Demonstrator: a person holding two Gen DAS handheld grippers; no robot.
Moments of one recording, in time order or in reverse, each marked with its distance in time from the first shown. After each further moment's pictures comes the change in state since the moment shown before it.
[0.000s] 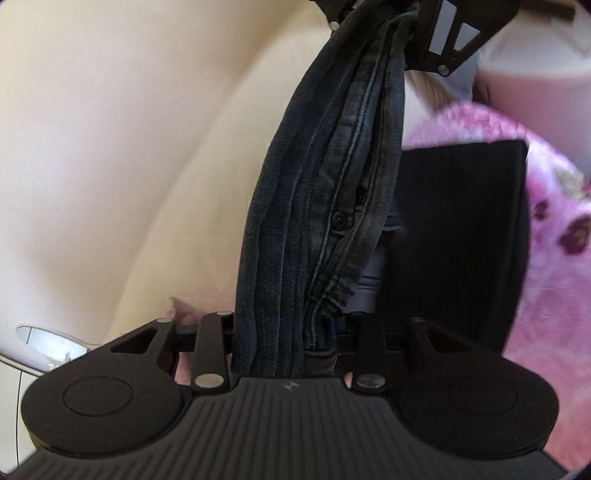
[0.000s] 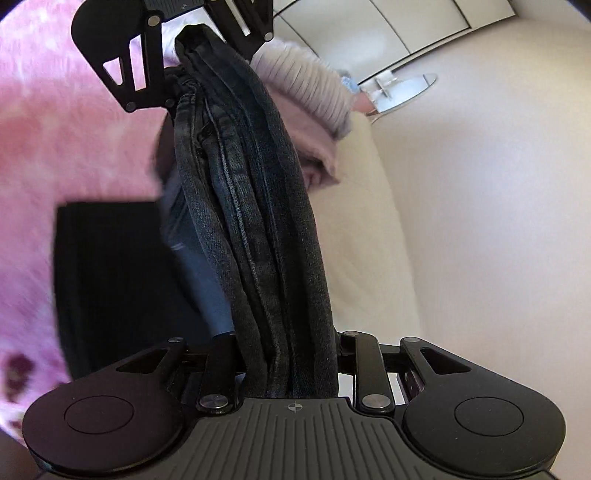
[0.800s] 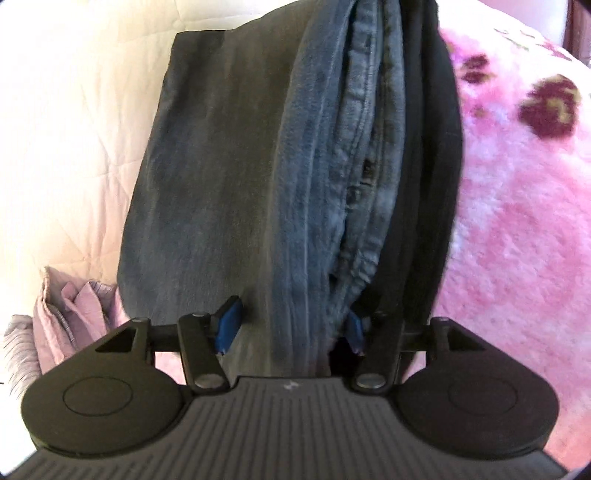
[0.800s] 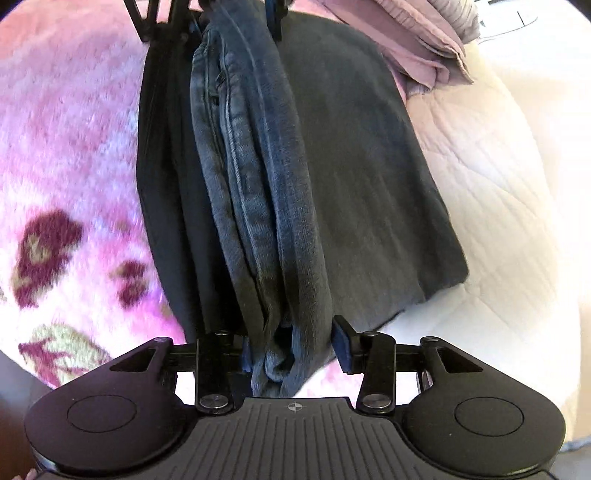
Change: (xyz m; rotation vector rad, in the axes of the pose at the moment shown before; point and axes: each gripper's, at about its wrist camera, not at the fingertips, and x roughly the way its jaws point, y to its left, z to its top) left arm 0.101 -0.099 -0.032 0.084 0.111 -0.117; right arm 0.015 0.132 -0.081 -0.086 0.289 0.201
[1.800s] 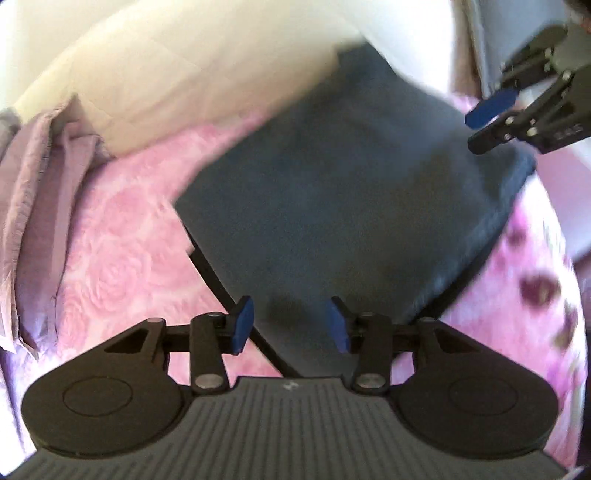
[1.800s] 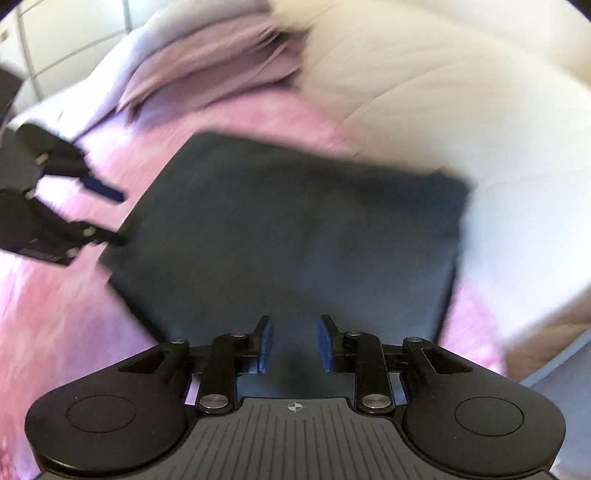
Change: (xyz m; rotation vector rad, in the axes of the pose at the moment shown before) left arm -0.018 0.119 -0.048 -0.729 -0.036 -0.208; right arm 0.012 -0.110 0.004 0.930 -0.155 0.326
